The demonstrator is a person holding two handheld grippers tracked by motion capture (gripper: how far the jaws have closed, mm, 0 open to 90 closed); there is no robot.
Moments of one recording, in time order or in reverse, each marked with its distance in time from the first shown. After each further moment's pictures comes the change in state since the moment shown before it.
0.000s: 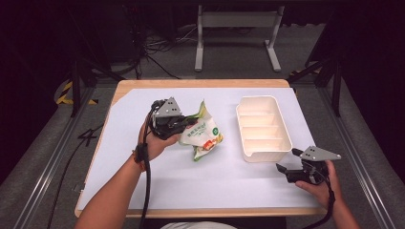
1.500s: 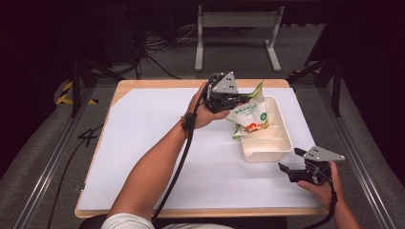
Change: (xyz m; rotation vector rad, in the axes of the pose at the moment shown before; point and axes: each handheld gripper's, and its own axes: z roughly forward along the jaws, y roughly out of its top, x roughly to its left) left arm -0.010 0.103 0.102 -0.117 -0.160 0.251; right arm -0.005 -0.004 -0.004 -0.024 -0.011 0.016
